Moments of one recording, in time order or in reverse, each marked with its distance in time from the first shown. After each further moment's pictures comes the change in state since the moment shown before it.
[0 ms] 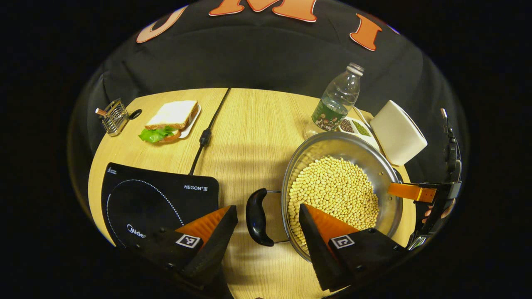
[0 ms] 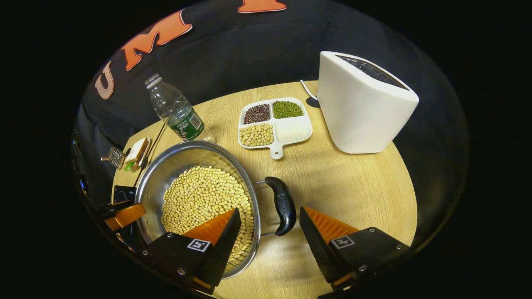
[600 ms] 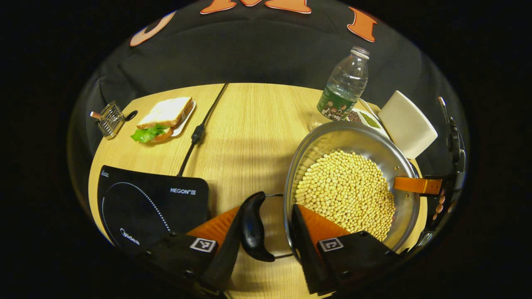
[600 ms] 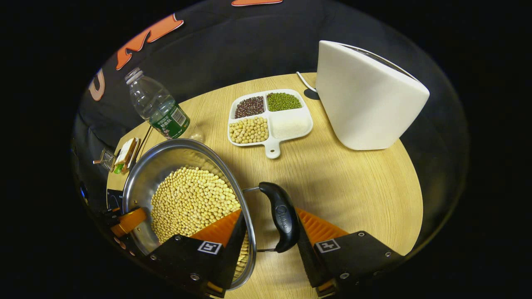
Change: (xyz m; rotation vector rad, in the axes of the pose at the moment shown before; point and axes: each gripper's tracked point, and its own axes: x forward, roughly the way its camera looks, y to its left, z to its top) left arm 0.031 0.002 -0.005 0.036 -0.006 0.037; right arm 0.027 -0.003 -0.003 0.023 0.026 -0.032
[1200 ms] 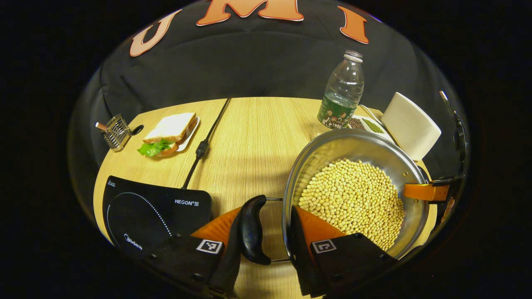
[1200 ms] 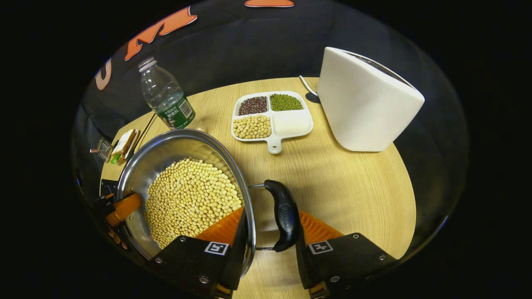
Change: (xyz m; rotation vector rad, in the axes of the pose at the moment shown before) left arm 0.007 0.004 0.013 0.046 -0.115 0.041; right arm -0.014 0.002 -0.010 -0.067 -0.026 -0.039
